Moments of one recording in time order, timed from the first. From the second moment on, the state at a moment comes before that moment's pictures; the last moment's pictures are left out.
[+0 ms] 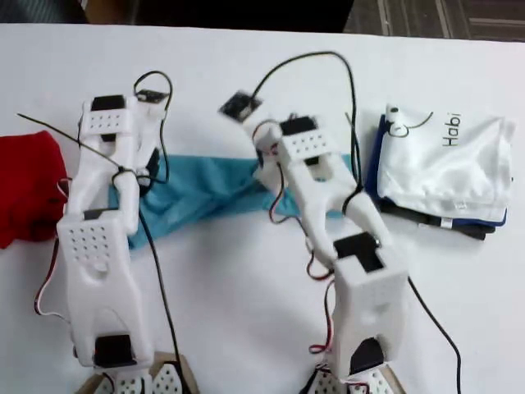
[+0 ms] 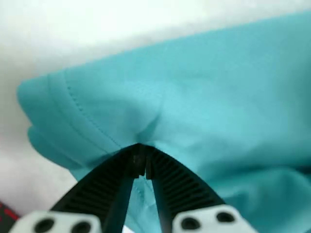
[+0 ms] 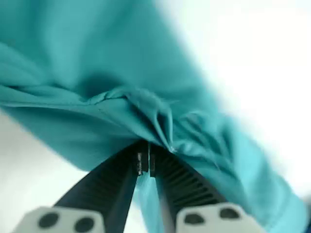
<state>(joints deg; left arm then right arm) -13.5 50.3 -33.1 91.0 -16.8 -20.7 28.0 -10.1 68.7 32.0</state>
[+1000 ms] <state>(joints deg) -13.5 50.3 -33.1 91.0 -16.8 -22.1 36.1 -17.8 86.2 31.9</state>
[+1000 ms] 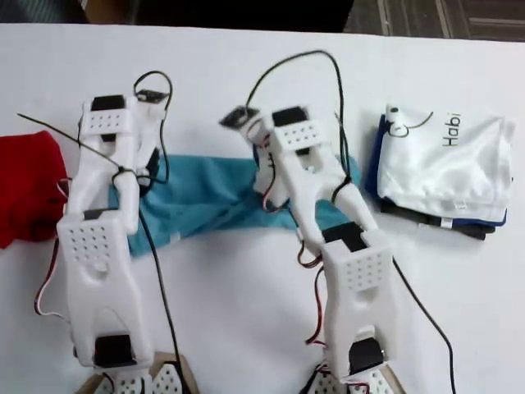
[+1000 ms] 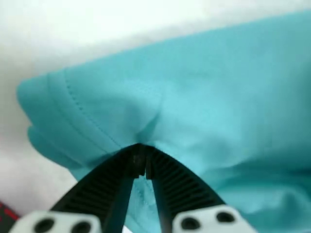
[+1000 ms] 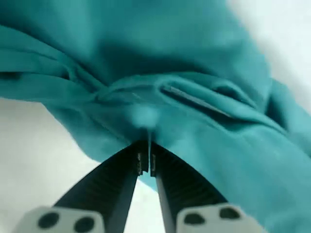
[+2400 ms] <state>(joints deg) -13.5 50.3 -33.1 91.0 -16.8 -34.0 27.5 -4.3 73.1 32.0</state>
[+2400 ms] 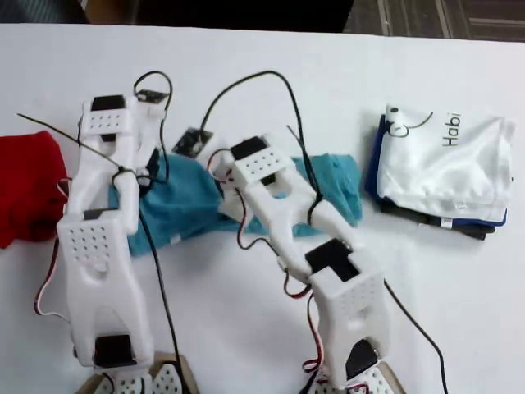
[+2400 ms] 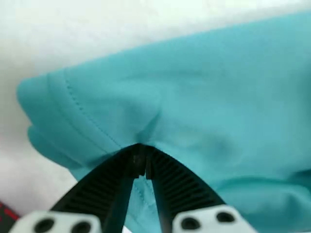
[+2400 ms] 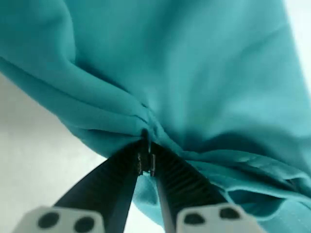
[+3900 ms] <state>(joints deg) -13.5 50.3 -33.1 90.8 -16.8 -43.6 34.9 -18.1 83.5 27.5</state>
